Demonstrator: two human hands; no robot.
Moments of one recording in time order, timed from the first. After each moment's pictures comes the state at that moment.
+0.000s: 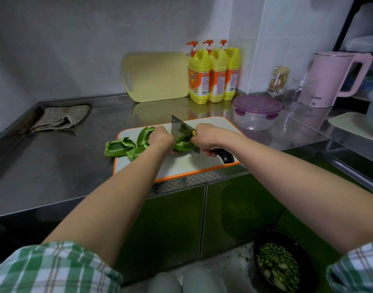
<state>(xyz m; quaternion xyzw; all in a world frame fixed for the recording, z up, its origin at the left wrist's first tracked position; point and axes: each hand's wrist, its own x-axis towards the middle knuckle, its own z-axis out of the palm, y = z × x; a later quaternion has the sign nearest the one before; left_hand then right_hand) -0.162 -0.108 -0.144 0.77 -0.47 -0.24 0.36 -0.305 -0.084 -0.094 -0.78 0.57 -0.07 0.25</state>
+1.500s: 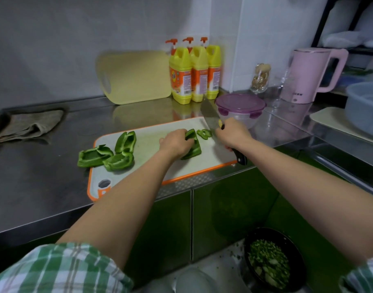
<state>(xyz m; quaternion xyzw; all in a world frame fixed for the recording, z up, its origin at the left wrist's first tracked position) -0.231 -0.125 -0.145 0.68 -0.70 -0.10 0.19 -0.396 -0.128 -0.123 -0.67 0.68 -0.25 0.16</state>
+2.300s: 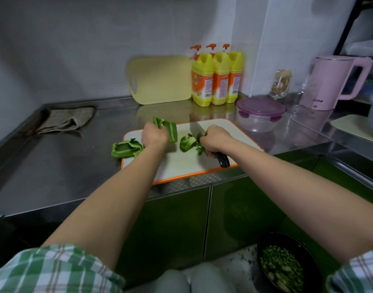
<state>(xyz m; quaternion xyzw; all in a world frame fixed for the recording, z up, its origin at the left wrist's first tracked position) -0.139 -0.092 -0.131 0.76 -0.41 -0.17 0.47 -0.302 -0.089 -0.108 -0.73 0.65 -0.11 0.20</state>
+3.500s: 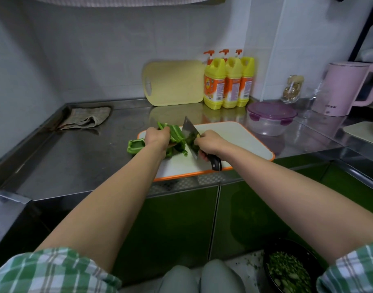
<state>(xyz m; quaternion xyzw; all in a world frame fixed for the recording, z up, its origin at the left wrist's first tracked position) -0.111 -0.076 -0.134 0.65 -0.30 -0.36 0.59 -0.270 -0.074 -0.120 -0.71 0.56 -0.23 0.36</state>
